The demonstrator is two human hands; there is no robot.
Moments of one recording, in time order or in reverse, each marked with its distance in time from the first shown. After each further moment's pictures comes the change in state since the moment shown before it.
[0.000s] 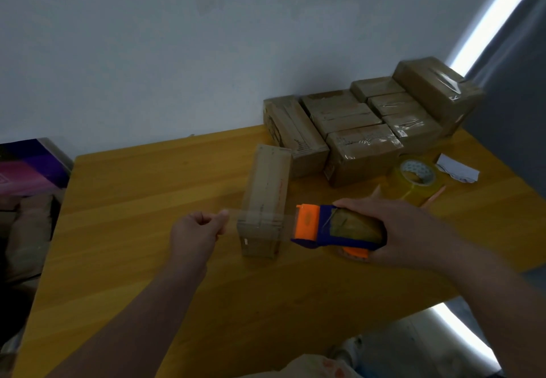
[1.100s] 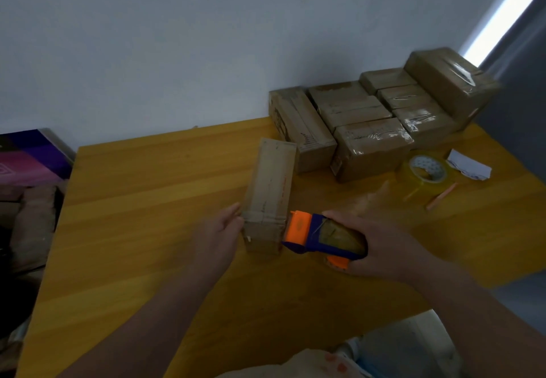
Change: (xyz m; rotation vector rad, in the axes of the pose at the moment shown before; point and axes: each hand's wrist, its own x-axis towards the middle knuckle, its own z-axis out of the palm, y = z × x) left_hand -0.002 -0.008 0.008 0.233 -0.180 0.119; right_hand 0.018 -0.011 0.044 0.254 -0.021 0.011
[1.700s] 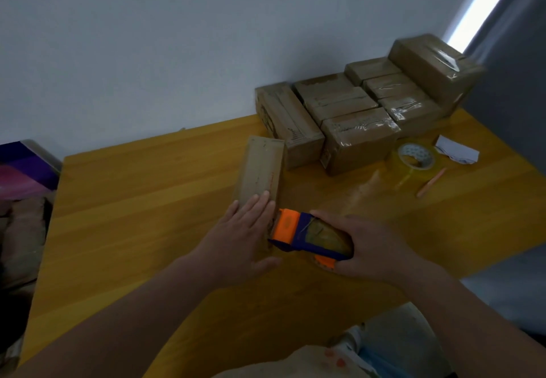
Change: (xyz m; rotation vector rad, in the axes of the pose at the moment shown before) left_hand 0.005 0.012 0.013 1.221 -0.526 0.662; right_hand -0.004 0.005 0.021 -0.021 0.030 0.041
